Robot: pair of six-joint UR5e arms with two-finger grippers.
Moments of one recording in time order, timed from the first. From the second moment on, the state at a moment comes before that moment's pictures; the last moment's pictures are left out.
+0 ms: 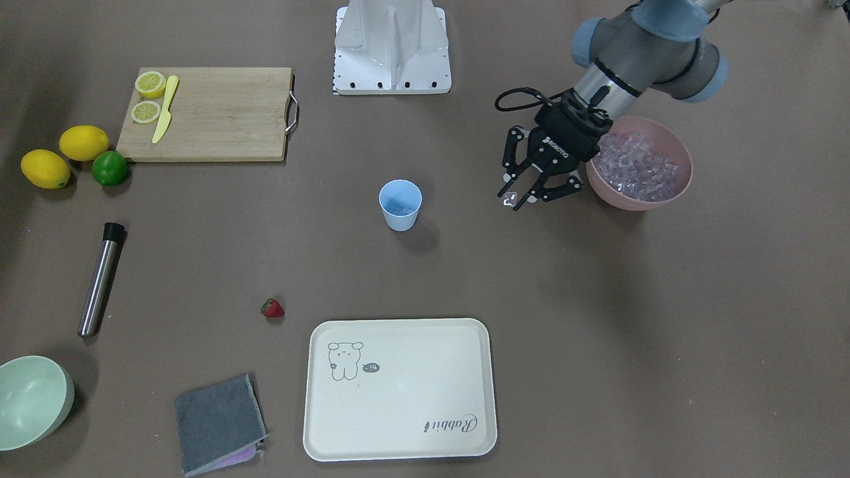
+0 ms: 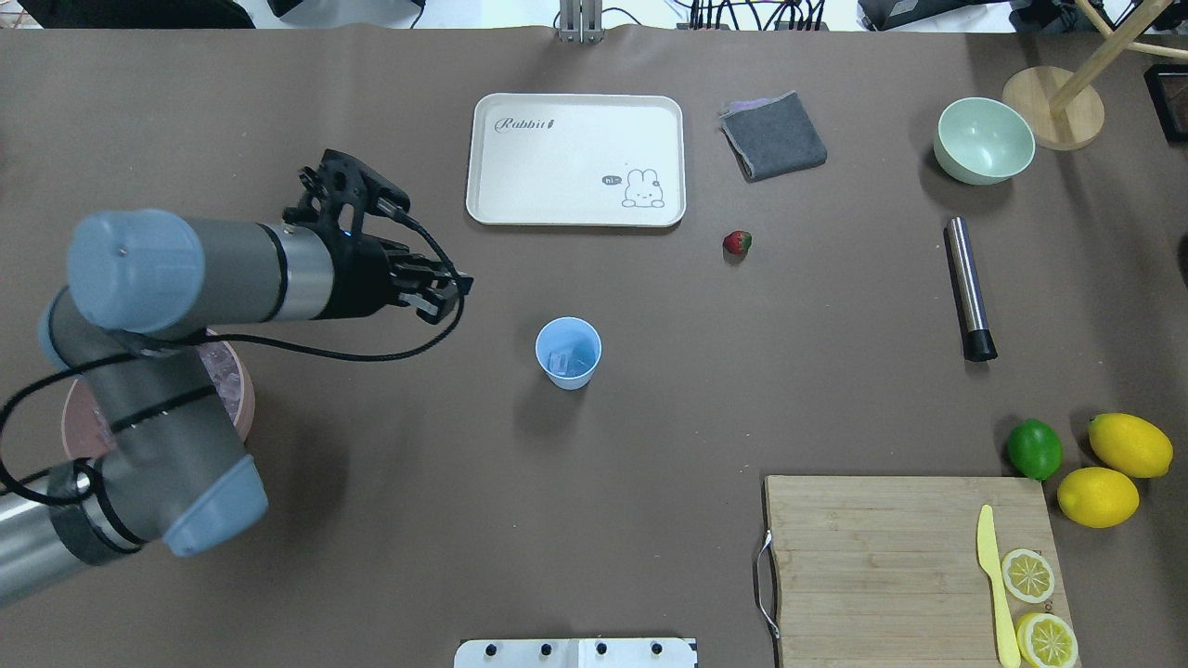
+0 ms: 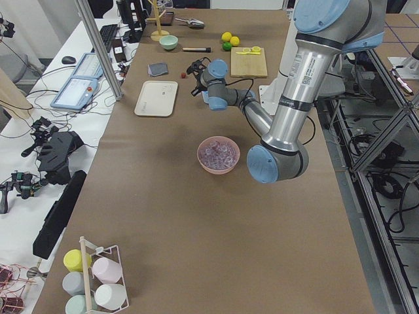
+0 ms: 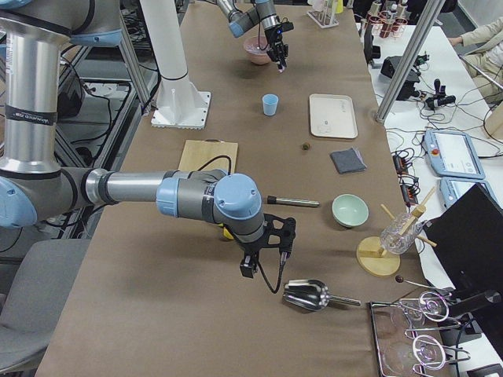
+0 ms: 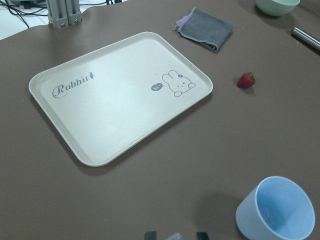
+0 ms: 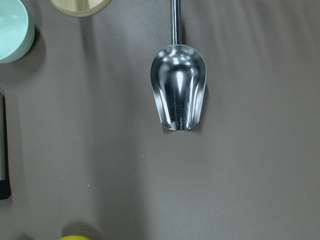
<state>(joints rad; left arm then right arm) -0.57 -1.97 -1.82 -2.31 -1.73 -0.72 1.78 -1.75 1.84 -1.68 2.40 0.02</state>
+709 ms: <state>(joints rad) -0.38 -2.13 -1.78 -2.18 -1.48 -0.77 1.76 -1.73 1.84 -1.68 2.40 0.02</state>
